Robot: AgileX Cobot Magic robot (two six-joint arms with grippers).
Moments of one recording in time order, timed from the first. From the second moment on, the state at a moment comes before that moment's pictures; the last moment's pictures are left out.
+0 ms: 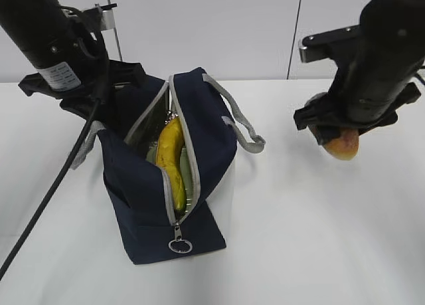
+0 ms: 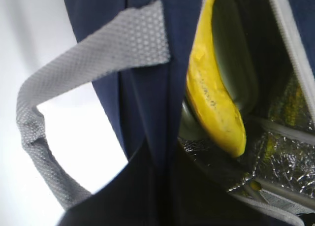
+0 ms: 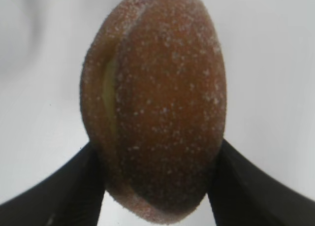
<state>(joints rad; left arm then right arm) -0.37 1.76 -1.50 -0.19 1.16 -0.06 0.37 1.70 -1.21 -0.35 0.83 0.41</state>
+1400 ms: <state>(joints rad) -0.37 1.76 -1.50 -0.19 1.15 -0.06 0.38 1.72 -1.32 1.04 0.98 -0.52</state>
